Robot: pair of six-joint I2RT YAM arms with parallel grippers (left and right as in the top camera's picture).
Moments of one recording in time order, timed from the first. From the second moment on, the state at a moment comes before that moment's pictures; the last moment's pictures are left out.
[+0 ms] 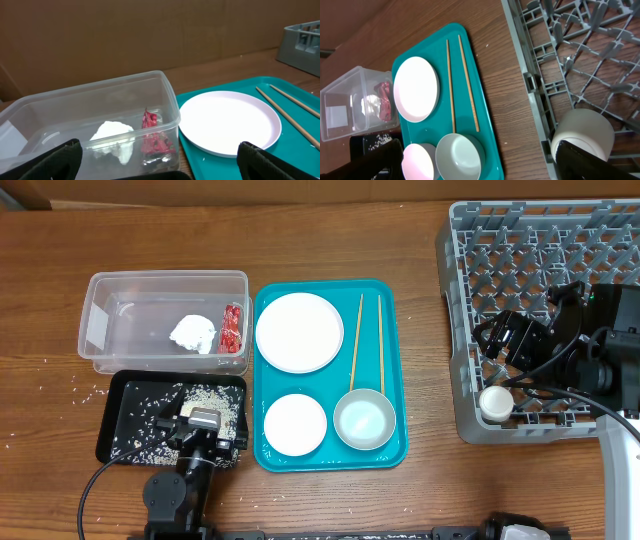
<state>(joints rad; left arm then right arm) -0.01 0.01 0.01 -0.07 0.12 0.14 -0.16 1.20 1.30 -1.13 -0.41 0.31</state>
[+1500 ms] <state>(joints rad) -0.01 0.02 0.01 -0.07 0.12 0.14 0.51 1.93 1.30 -0.59 -0.04 0.51</state>
